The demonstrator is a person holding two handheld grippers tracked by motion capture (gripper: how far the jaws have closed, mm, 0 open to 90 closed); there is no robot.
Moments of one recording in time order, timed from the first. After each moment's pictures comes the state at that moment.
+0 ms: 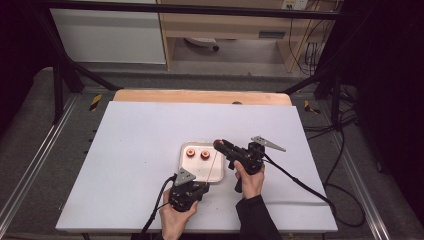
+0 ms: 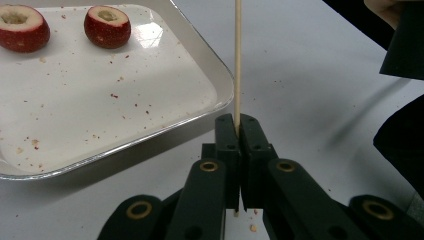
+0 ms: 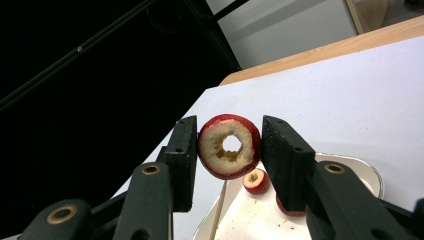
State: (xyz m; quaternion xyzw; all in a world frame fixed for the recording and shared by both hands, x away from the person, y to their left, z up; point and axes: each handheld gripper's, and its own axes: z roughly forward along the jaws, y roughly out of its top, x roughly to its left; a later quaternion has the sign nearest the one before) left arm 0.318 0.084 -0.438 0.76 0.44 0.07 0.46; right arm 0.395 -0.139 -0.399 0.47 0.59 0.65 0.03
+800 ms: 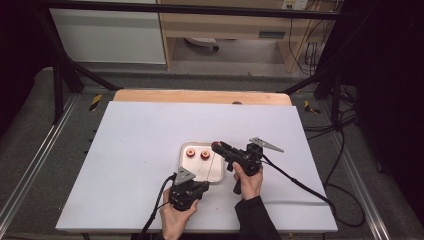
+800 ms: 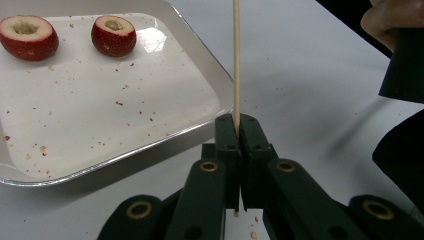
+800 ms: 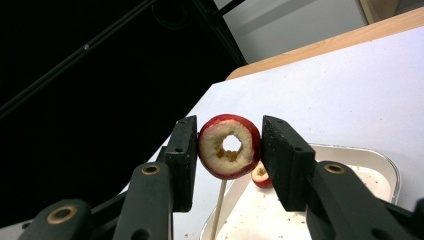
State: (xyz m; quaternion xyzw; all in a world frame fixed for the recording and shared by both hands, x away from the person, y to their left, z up) left arm 0.319 0.084 -0.435 0.76 0.45 0.08 0.46; right arm 0.394 -0.135 -0.404 0.47 0.60 0.65 0.01
